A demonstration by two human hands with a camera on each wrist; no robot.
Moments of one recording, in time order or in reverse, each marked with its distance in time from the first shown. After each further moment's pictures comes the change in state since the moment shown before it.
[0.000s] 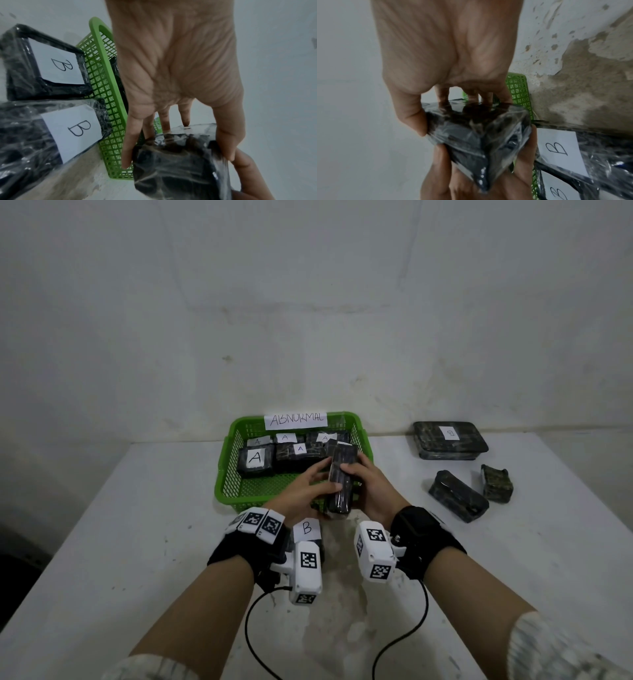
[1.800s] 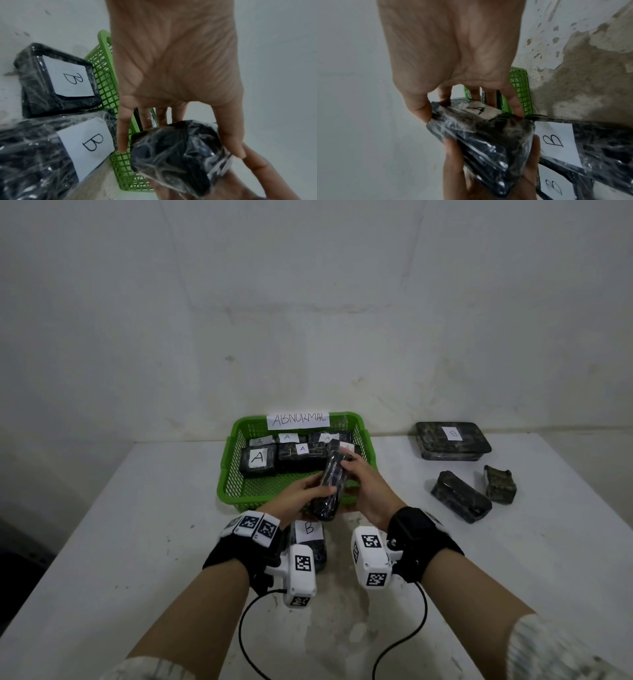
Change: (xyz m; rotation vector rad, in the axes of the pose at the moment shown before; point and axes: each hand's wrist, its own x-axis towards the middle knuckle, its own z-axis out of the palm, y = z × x) left_hand -0.004 -0.005 -0.013 0.219 0.001 -0.068; right_hand 0.000 0.002 0.010 -0.088 0.011 0.033
